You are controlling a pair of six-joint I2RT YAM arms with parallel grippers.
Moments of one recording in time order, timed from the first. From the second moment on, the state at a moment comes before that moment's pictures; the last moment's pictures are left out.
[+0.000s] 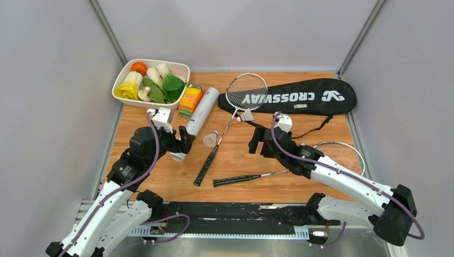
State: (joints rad) left arm -0.49 0.62 0.75 -0.46 0.00 -0.24; right arm 0.87 1.03 0.78 -0.45 0.41 0.79
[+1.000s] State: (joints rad) left arm -0.36 1.47 1.23 -0.68 -0.13 -0.08; right arm 0.87 0.57 0.64 -0.24 0.22 0.52
